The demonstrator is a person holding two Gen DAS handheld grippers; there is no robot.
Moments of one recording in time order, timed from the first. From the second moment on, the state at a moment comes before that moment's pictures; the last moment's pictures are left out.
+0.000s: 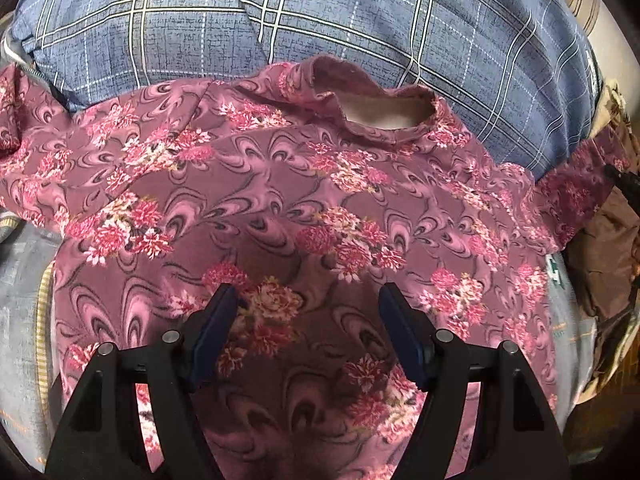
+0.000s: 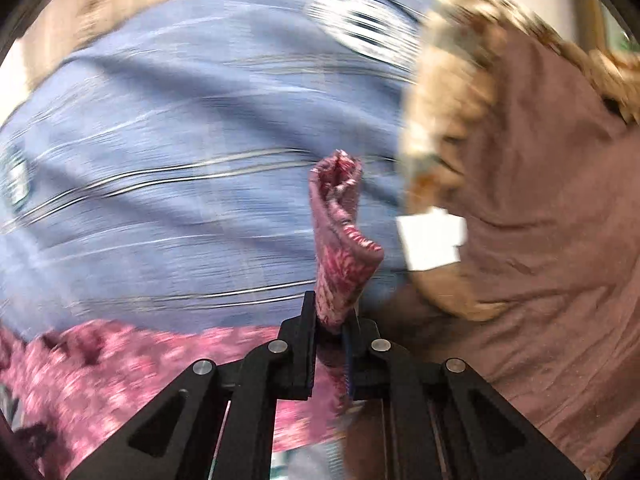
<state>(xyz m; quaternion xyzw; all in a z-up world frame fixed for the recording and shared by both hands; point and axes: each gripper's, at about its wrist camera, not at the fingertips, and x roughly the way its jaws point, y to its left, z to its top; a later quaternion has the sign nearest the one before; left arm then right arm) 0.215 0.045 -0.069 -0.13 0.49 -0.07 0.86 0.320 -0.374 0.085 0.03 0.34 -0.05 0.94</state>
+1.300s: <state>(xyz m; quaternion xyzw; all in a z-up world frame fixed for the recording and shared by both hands) 0.223 0.169 -0.047 -0.20 0.47 0.06 0.86 0.273 -0.001 -0.067 0.07 0.48 0.25 0.83</state>
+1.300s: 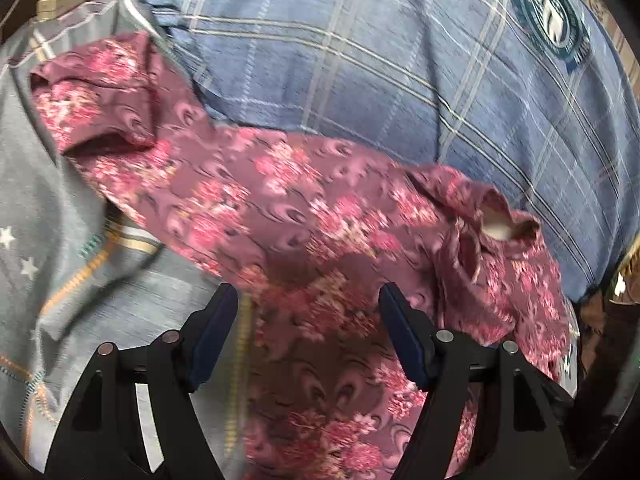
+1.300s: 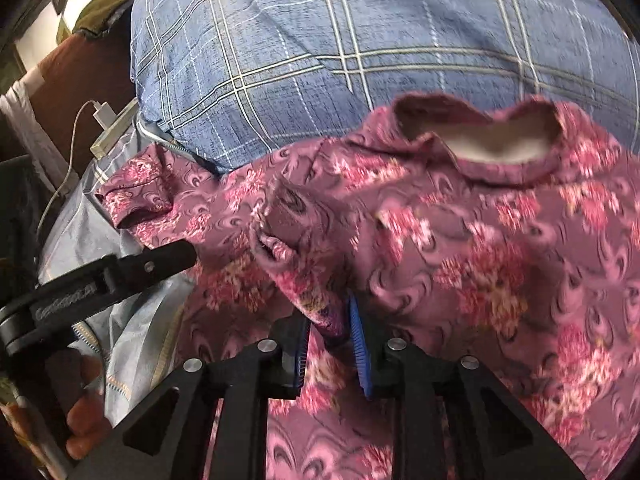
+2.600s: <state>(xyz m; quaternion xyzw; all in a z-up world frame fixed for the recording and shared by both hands) 0.241 0.096 -0.069 -0.21 0.46 0.00 0.87 0.228 -0.341 -0.071 0.49 0.32 -0.01 0.81</state>
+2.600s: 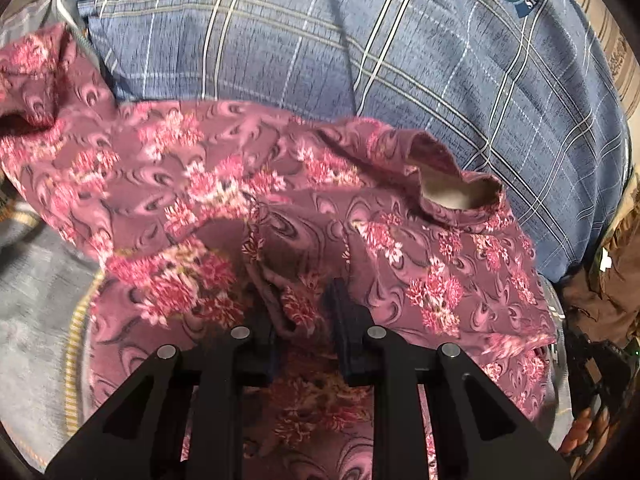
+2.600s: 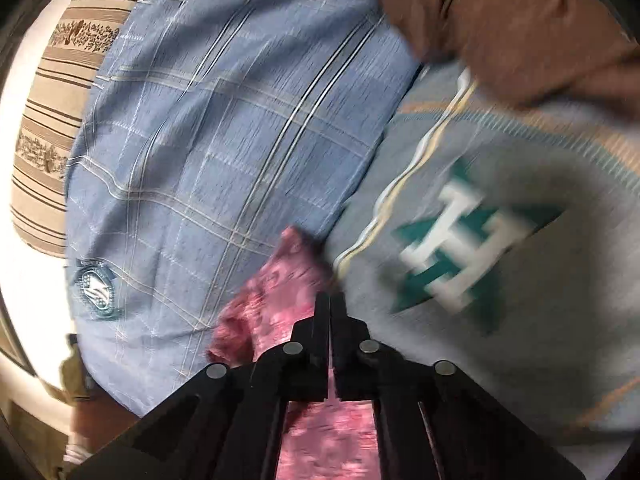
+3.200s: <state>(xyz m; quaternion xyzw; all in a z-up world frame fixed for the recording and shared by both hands) 0.237 0.099 -0.064 -0.20 0.45 -0.01 0.87 0.258 -0.305 -0.109 0.57 0.34 0.02 0.75</state>
